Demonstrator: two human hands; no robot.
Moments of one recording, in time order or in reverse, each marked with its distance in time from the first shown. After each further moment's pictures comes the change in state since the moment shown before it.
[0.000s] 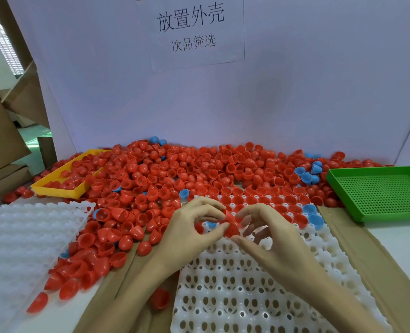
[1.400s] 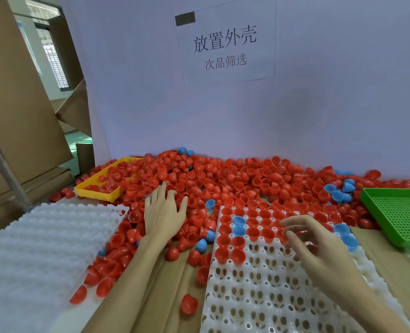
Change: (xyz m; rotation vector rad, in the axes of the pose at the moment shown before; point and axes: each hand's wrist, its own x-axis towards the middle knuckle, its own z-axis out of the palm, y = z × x) left_hand 0.028 -0.105 -0.079 0.960 0.267 -0.426; right_hand 0.006 0.015 -0.012 0.053 0.089 0.188
